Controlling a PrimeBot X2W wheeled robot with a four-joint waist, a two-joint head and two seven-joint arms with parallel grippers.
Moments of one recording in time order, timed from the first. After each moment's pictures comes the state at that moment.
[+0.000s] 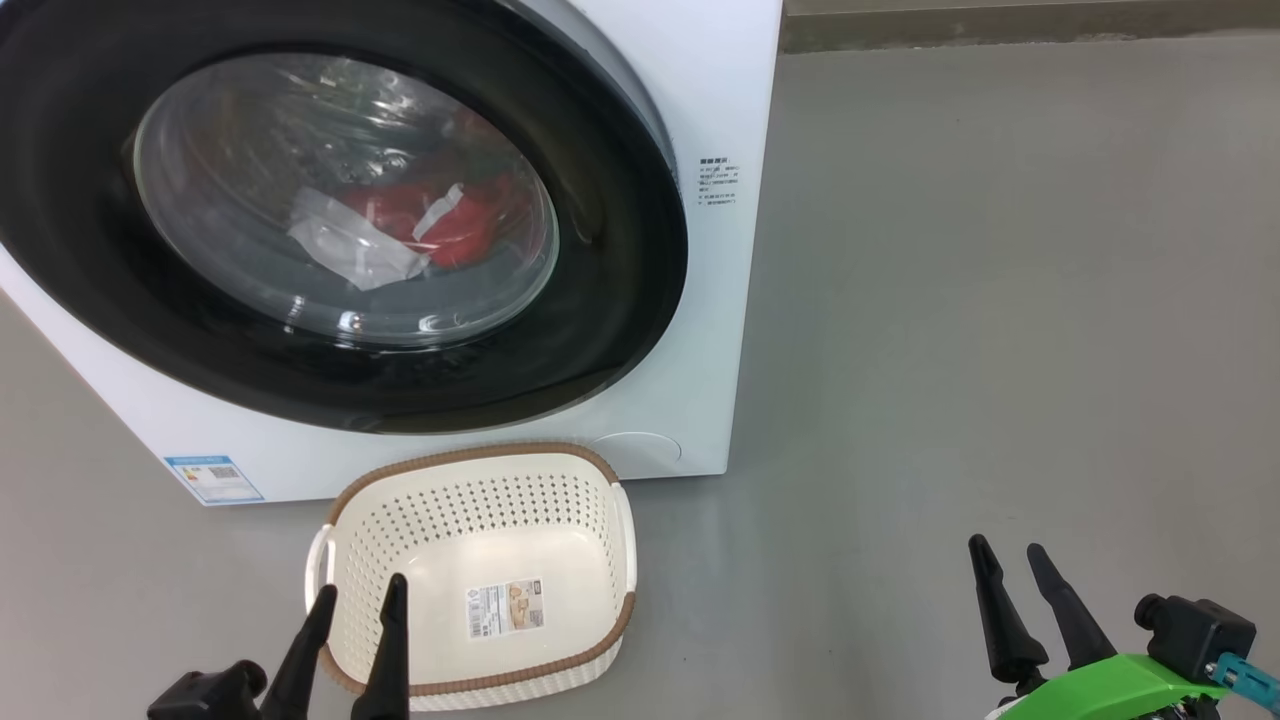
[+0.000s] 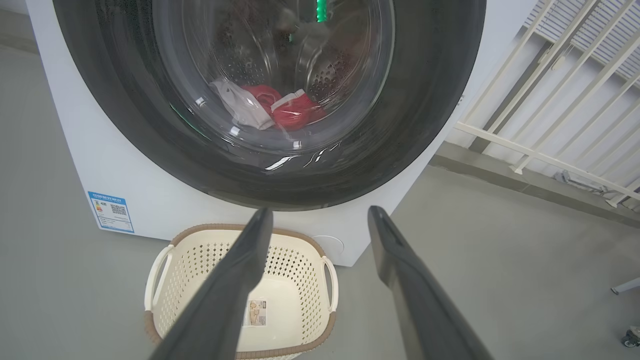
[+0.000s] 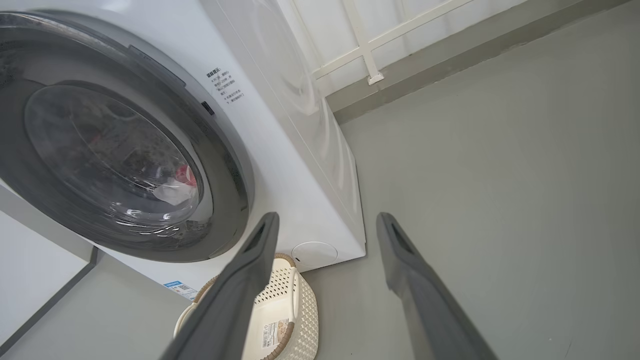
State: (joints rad) left arm 0.02 0.10 -0.10 0.15 -0.51 0.00 -0.14; right arm 0.04 -0.03 -0.02 0.27 0.62 0.13 -0.14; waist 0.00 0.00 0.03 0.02
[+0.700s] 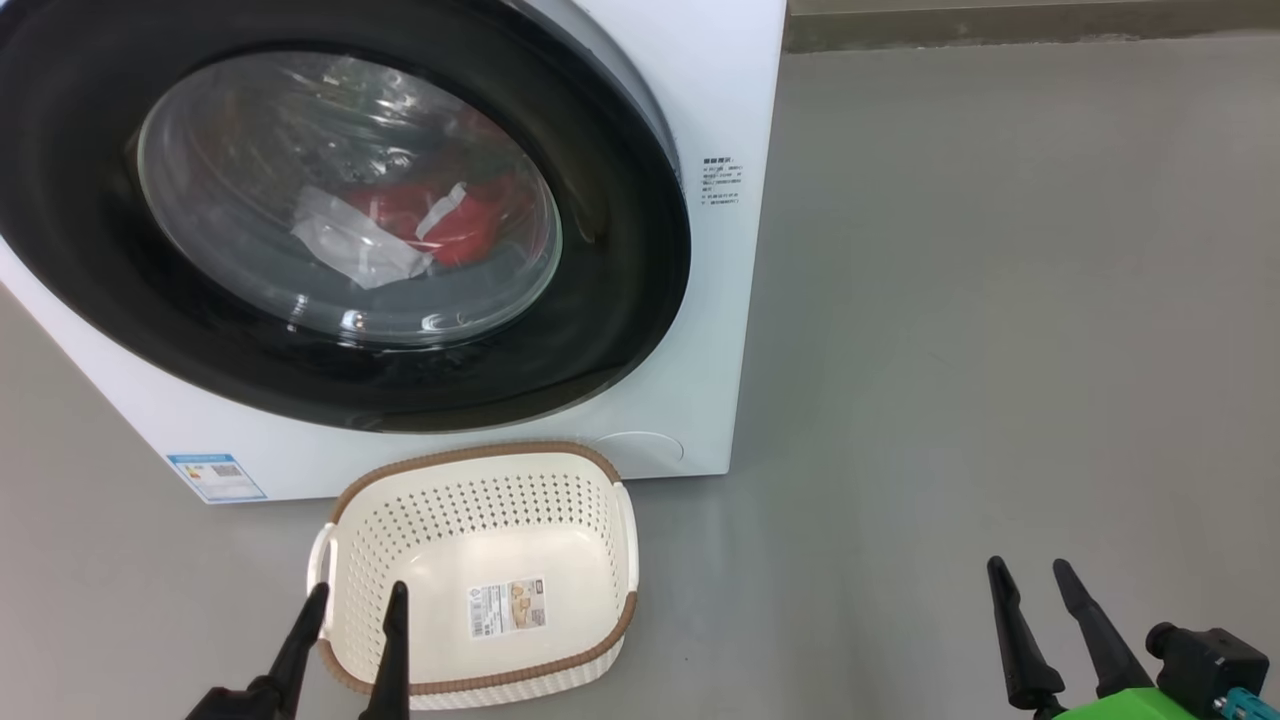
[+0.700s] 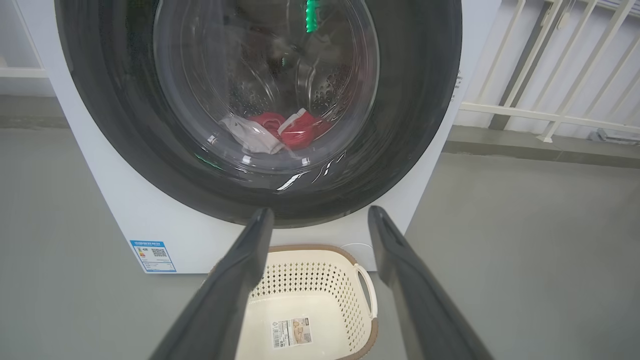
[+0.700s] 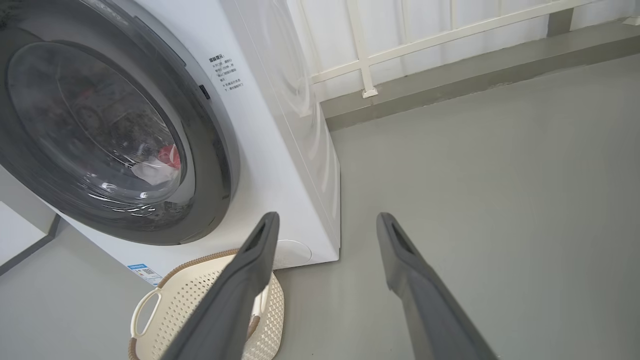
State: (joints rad) left arm 0.04 0.10 -0.09 0.14 -0.29 0.00 -0.20; right arm 0.10 -0.03 -0.04 0.24 0.46 0.13 -0.20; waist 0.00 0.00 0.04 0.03
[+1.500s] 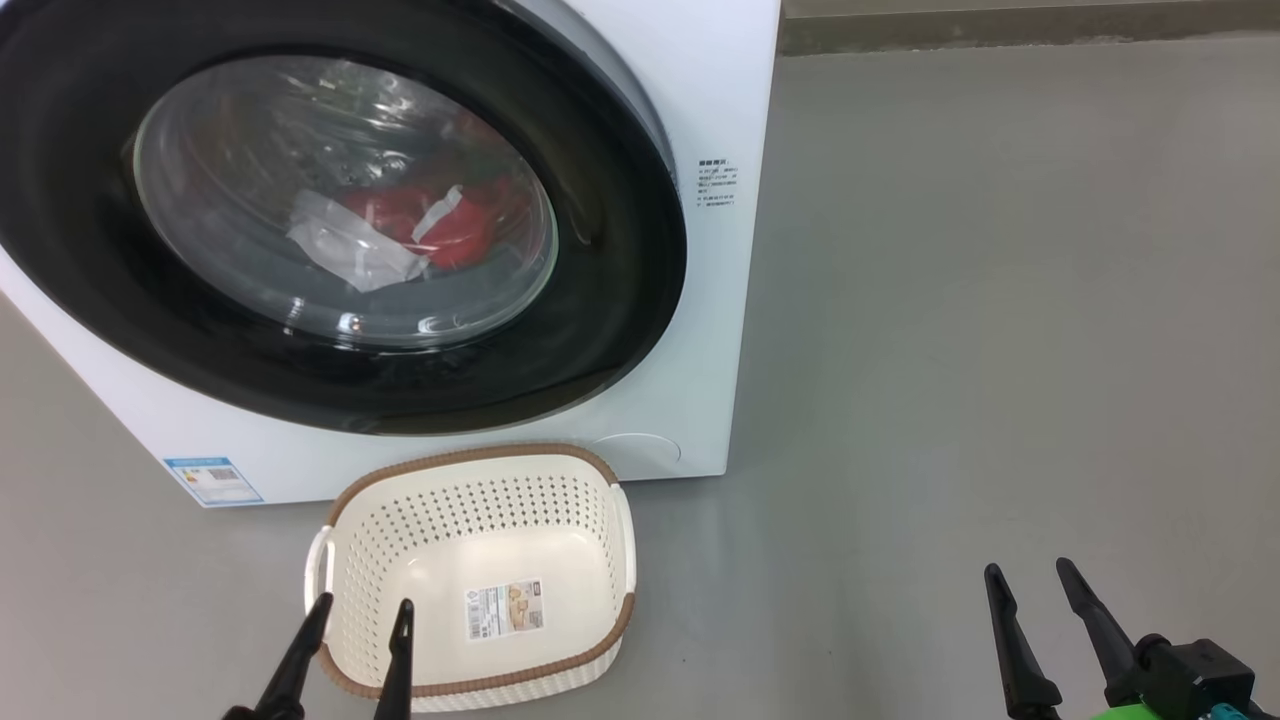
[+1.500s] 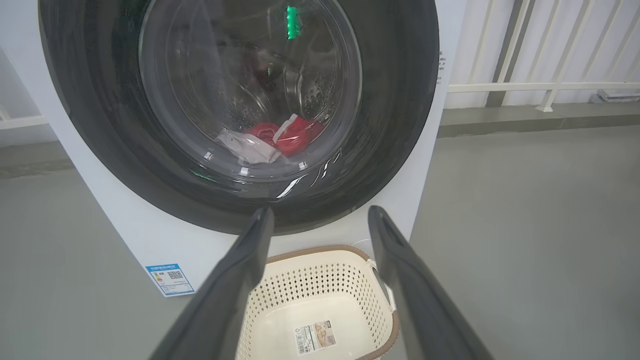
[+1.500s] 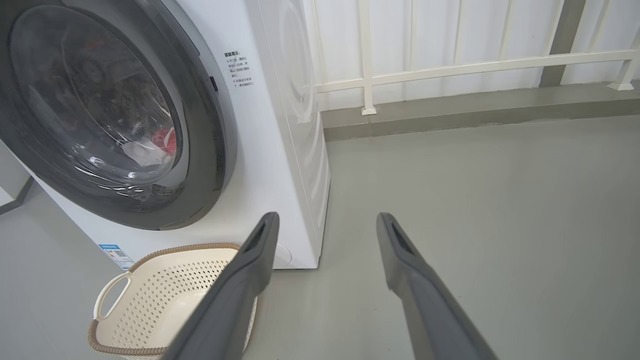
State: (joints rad) left arm 0.06 0.06 -0.01 0.17 -0.09 -0.09 -0.25; right arm 0.12 -0.03 -0.05 0.21 0.29 0.13 -0.25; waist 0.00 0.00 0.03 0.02
